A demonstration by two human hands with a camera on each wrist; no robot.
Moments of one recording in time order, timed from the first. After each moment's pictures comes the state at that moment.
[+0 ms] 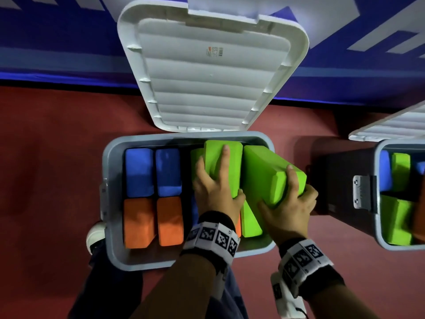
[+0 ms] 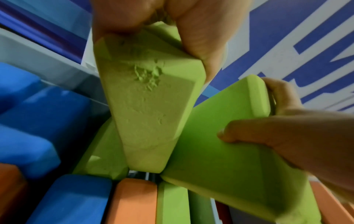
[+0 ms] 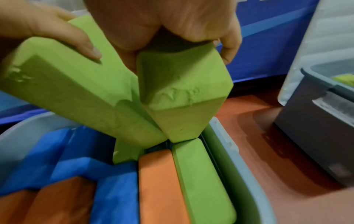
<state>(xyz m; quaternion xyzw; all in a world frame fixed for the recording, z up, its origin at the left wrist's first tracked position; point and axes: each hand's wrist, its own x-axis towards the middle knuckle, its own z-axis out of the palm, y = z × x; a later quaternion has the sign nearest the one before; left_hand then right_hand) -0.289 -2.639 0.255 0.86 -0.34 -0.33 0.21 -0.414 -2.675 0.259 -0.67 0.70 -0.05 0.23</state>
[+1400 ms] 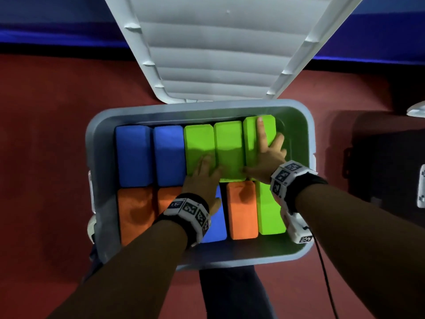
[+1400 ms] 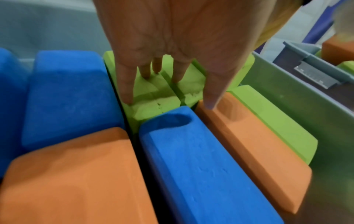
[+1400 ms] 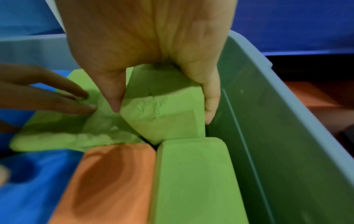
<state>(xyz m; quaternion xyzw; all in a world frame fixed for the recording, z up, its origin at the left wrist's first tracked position) -0.234 -2.608 0.111 0.70 -0.53 -0.46 -0.14 -0.359 -2.740 0.106 -0.70 0.57 0.28 0.34</state>
